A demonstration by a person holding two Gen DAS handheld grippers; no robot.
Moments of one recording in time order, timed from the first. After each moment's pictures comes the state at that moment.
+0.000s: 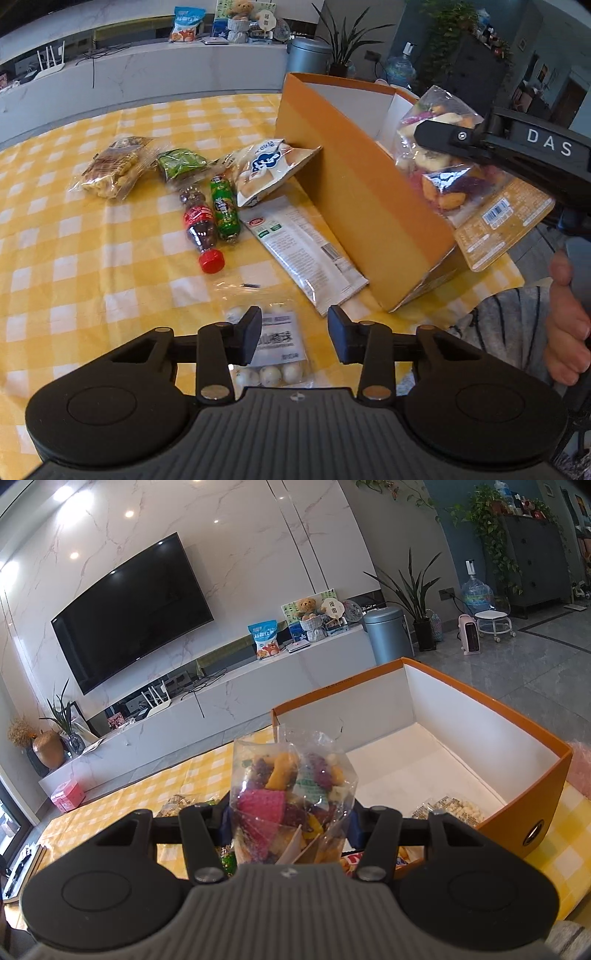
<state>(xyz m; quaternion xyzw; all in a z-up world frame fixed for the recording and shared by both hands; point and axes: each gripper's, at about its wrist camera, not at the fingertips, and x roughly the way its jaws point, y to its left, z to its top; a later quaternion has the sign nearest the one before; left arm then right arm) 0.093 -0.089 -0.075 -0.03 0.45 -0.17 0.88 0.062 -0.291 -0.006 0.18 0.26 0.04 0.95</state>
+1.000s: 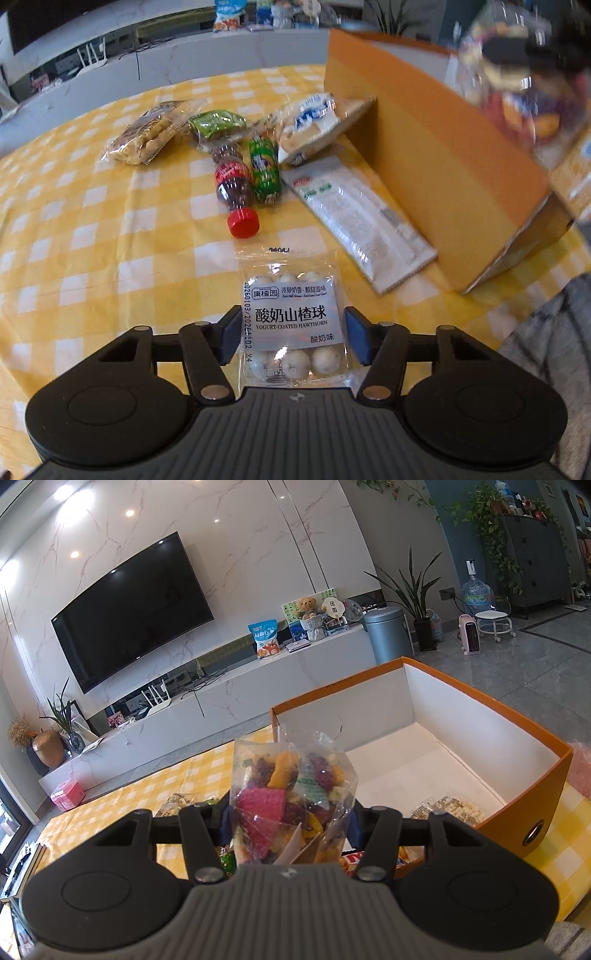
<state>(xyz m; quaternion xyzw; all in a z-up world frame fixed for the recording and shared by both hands) 0.096 -0.099 -0.123 0.00 0.45 -0.08 0.89 0.063 -0.289 -0.006 0.17 0.26 0.04 0.95</state>
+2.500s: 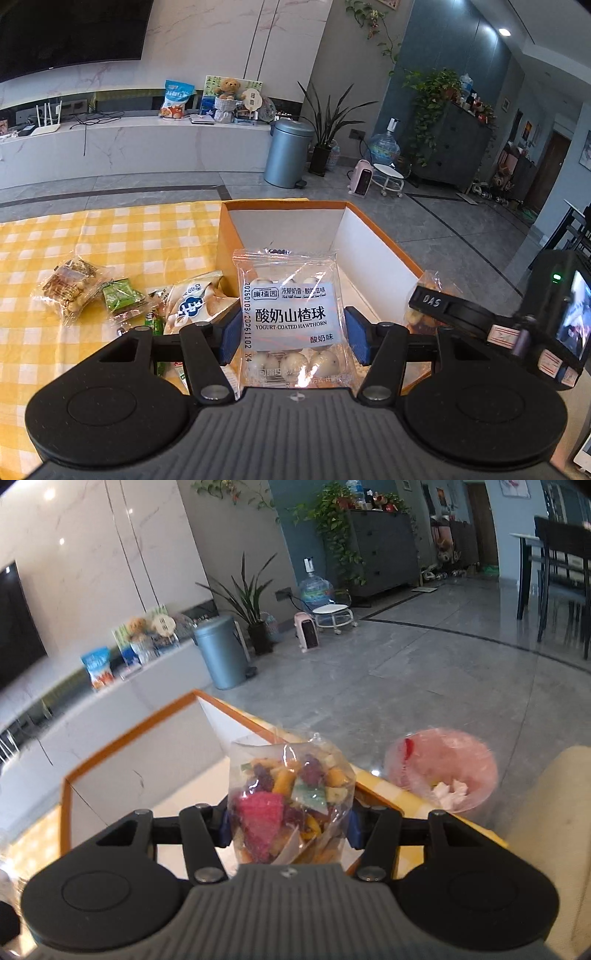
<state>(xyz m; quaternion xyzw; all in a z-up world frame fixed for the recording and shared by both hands) 0.134 -0.155 -0.010 -0.06 0.33 -0.17 0.93 0.123 -0.370 -0.017 0.16 0.30 -0.24 0.91</state>
